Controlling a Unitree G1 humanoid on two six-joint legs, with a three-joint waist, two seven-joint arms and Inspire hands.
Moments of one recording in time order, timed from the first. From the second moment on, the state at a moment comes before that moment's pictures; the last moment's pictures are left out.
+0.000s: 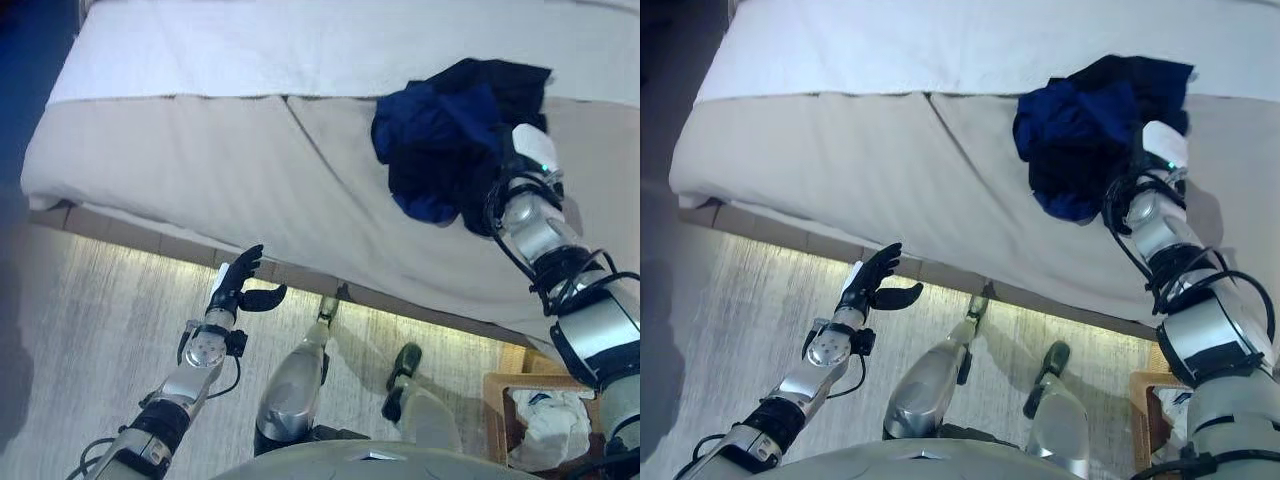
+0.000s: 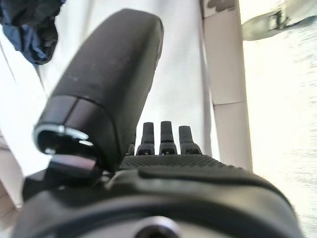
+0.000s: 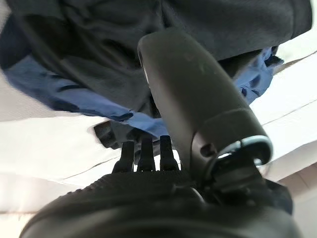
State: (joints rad) left arm -0.13 0.42 -0.41 0.49 -0.24 -0.18 0.21; right arm -1.00 -0.72 0.52 0.98 -0.16 0.21 -0.32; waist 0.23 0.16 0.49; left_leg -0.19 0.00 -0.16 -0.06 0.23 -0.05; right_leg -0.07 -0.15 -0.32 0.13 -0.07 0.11
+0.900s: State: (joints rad) left arm -0.16 0.46 -0.50 0.38 -0.27 -0.24 0.26; right arm -1.24 -0.73 0.58 1.02 -0.10 0.36 -0.32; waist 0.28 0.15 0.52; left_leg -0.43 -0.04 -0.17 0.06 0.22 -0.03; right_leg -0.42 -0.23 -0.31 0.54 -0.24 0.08
